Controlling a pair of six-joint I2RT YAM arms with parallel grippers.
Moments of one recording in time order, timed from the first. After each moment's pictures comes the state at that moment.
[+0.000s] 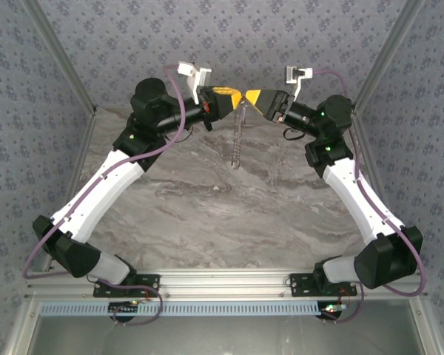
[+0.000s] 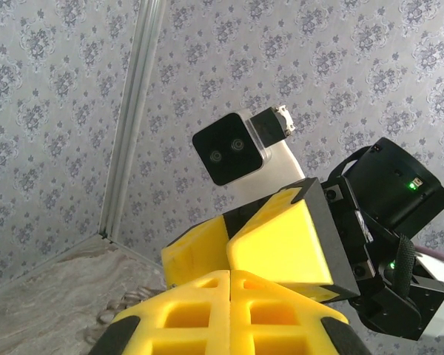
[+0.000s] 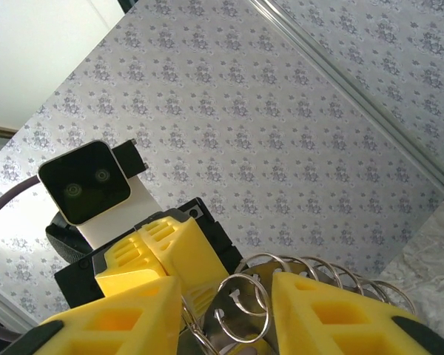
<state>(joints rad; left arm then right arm) -0.65 1.47 1.64 -0.03 0.56 -0.39 0.31 1.35 1.29 0.48 -0.87 1.14</state>
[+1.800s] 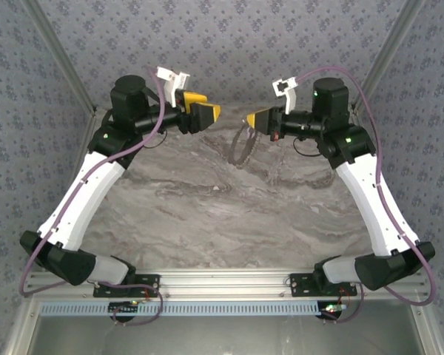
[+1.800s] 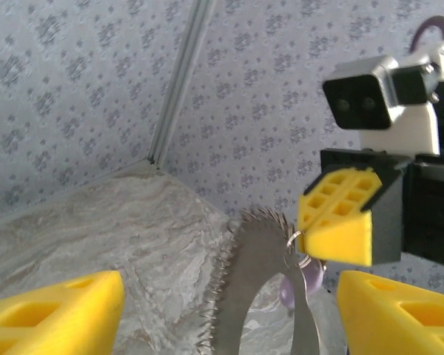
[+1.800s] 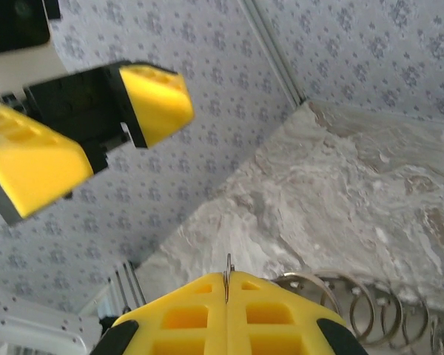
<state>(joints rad) -0.48 1.39 1.63 -0.38 0.61 -0.32 0.35 1.35 1.65 -0.65 -0.75 0.26</state>
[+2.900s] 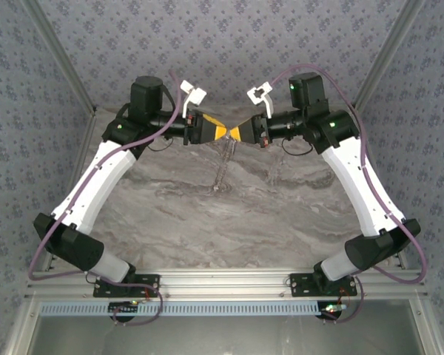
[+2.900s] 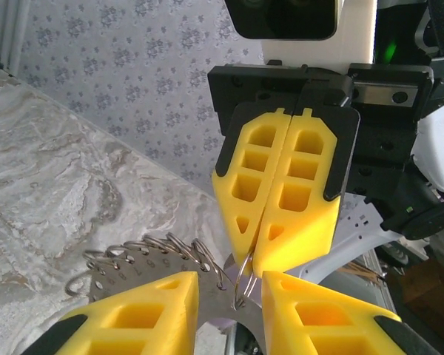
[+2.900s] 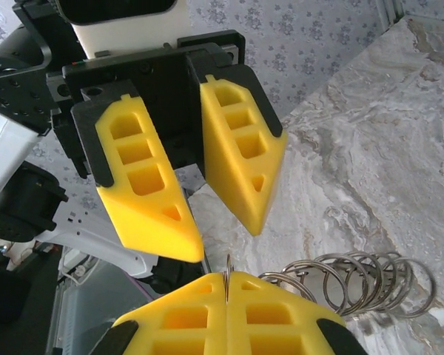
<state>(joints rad) -0.48 1.50 1.67 -0.52 1.06 -0.27 0.43 1.50 1.82 -0.88 -0.94 0.14</state>
